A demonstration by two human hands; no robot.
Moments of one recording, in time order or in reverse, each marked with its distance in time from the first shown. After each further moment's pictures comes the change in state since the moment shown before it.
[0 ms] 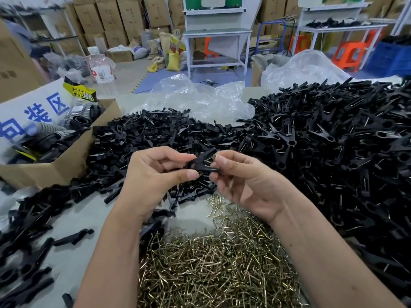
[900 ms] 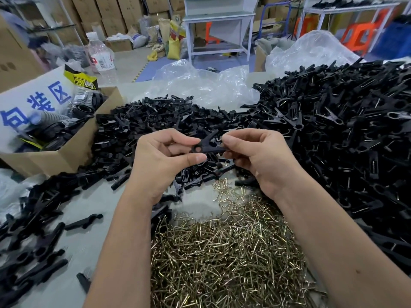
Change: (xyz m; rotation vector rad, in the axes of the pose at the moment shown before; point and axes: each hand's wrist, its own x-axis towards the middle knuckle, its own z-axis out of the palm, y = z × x) left_hand 0.001 -0.007 0.001 0.030 0.040 0.000; right_hand 0.004 -0.002 0.006 -0.368 0.356 -0.307
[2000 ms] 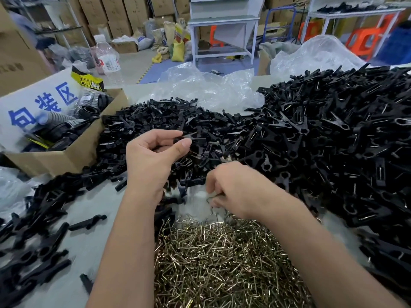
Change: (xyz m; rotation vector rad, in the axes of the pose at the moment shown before) left_hand 0.007 -0.010 -0.008 -0.012 0.367 -0.073; right_hand -0.011 0.019 0.023 -1.372 -0.473 -0.259
